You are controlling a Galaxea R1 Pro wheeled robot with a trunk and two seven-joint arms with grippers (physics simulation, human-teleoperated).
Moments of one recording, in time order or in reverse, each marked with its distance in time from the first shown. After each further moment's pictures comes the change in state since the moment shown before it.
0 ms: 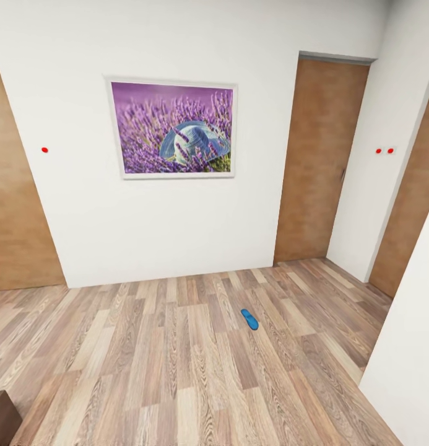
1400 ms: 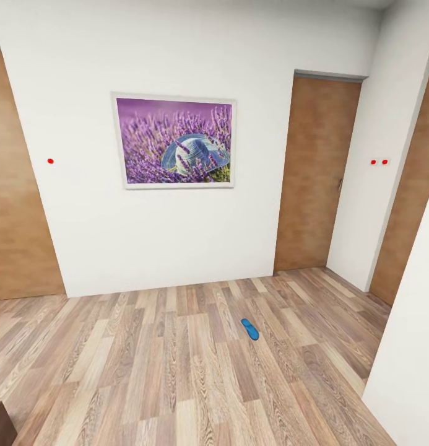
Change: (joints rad) left arm 0.000 0.000 0.000 0.000 -0.001 0.000 0.000; right arm 0.000 0.000 -0.003 0.001 0.002 0.000 -0.004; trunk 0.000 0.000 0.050
